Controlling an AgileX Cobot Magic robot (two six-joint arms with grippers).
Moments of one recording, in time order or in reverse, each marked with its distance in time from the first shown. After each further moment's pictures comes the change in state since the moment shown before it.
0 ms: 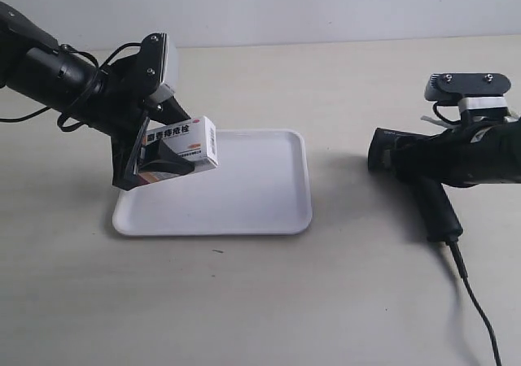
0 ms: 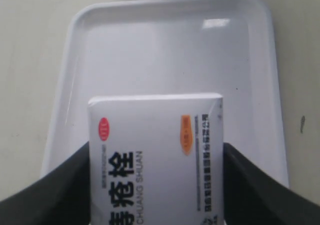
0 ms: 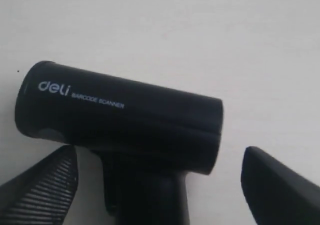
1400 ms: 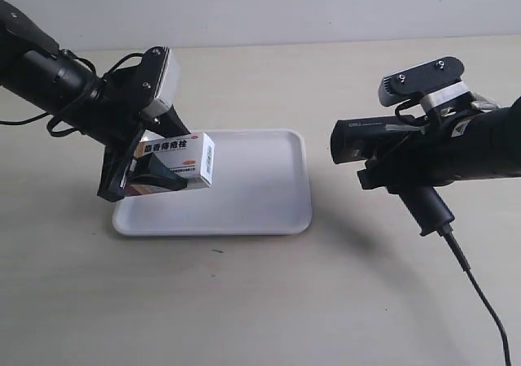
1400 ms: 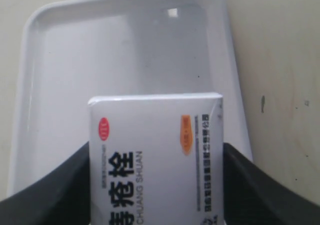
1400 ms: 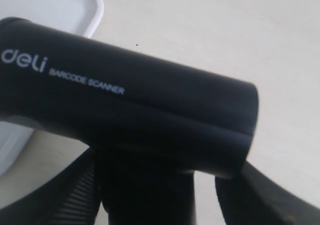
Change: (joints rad) left arm 0.000 0.000 -0.004 0.095 0.081 0.009; right arm 0.140 -0.141 -0.010 -0.025 0.169 -0.214
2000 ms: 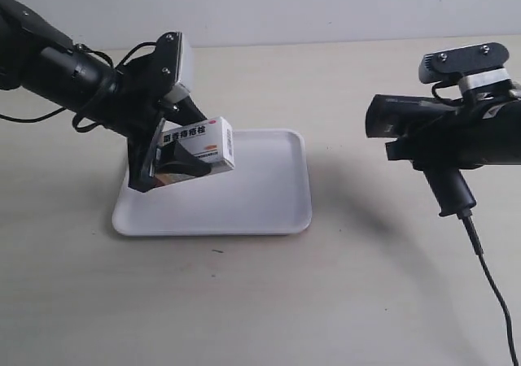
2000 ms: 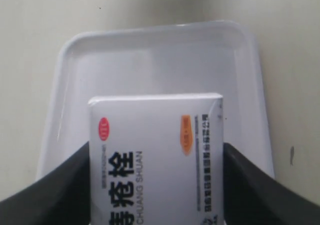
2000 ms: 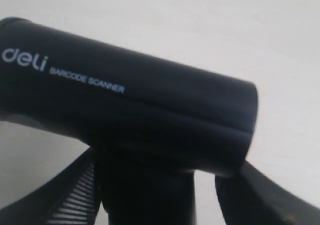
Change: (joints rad) left arm -0.063 0.000 -0.005 -0.129 -0.085 -0.016; right arm -0.119 0.008 -0.002 0.100 -0.071 -0.025
